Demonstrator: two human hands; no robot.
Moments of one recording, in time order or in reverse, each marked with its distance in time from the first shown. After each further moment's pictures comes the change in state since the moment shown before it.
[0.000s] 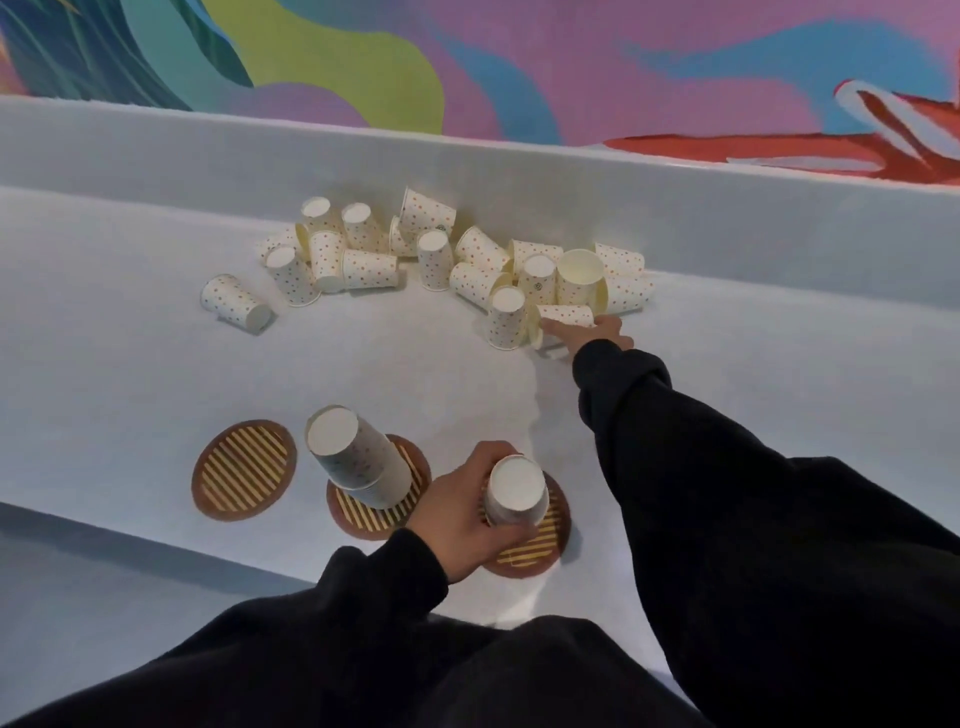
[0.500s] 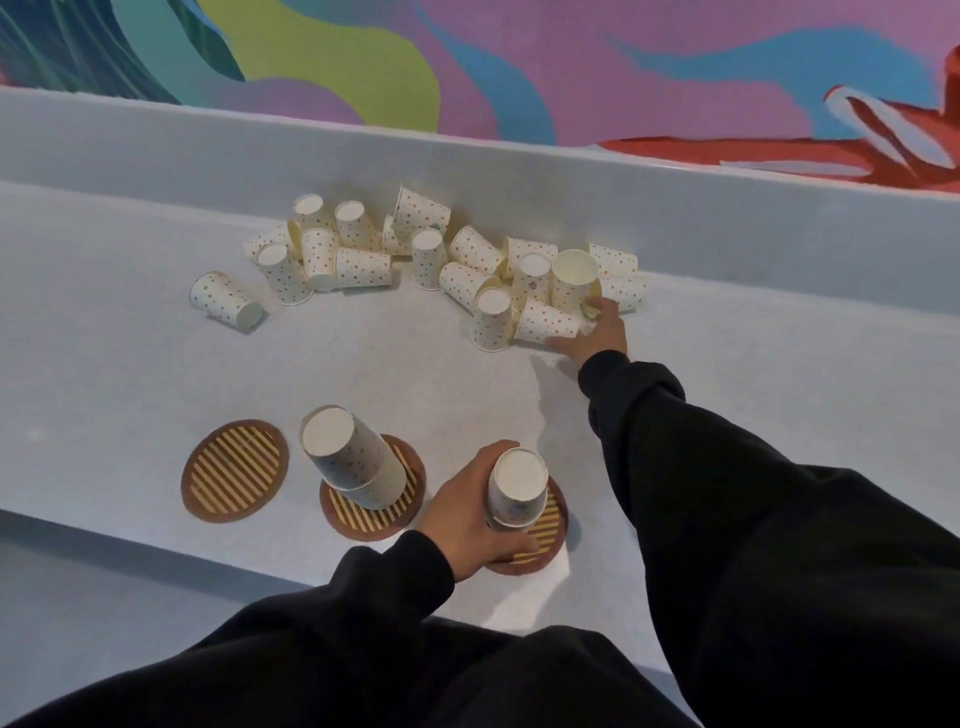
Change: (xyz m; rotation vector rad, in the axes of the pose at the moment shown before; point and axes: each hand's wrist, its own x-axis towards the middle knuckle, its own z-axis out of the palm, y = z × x) left_hand 0.009 -0.003 0.013 -0.029 -0.072 -0.086; right_hand 0.010 0.021 -0.004 0.222 0.027 -0.260
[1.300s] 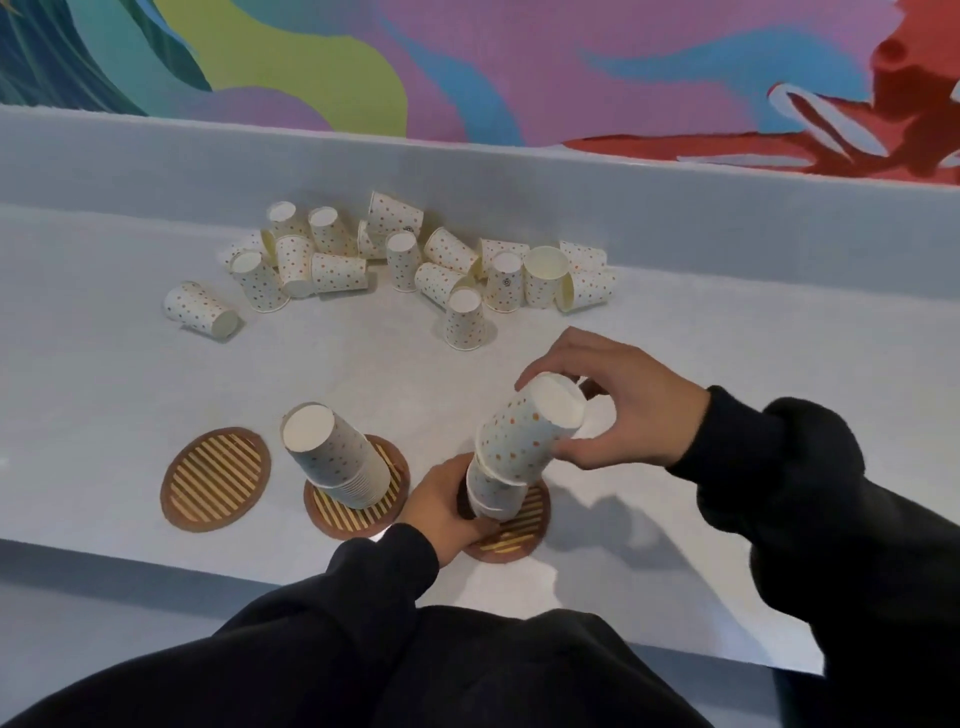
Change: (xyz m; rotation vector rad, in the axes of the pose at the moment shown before) left_hand 0.006 -0.032 0.009 0.068 0.064 -0.051; right_hand -0.191 -0.071 -0.123 -0.342 -0.604 -0.747
